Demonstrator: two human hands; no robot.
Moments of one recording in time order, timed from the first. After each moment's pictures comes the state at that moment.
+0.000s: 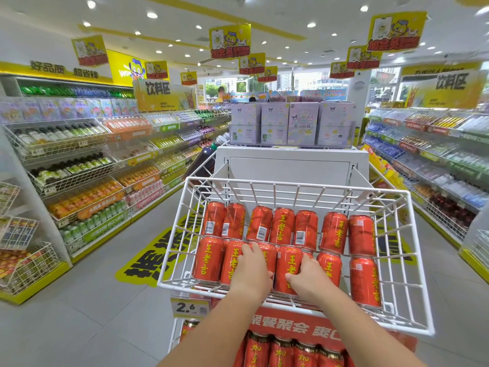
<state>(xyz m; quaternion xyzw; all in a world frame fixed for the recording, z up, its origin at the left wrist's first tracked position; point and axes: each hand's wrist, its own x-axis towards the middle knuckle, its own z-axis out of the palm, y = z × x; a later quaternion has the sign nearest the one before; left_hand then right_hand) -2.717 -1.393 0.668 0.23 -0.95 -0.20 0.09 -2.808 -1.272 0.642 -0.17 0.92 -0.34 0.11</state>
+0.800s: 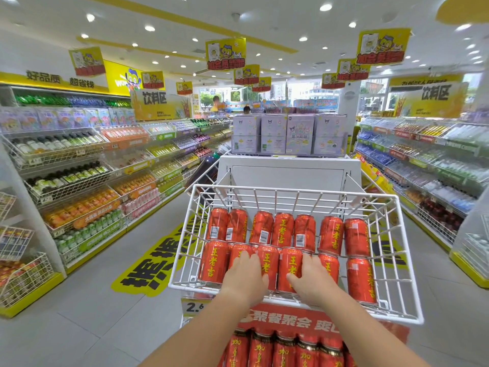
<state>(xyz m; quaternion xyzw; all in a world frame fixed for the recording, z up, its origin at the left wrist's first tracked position) -2.676 -1.411 0.681 0.17 -0.97 -0.13 0.07 -2.781 -1.266 0.658 -0.19 0.95 -0.26 0.06</state>
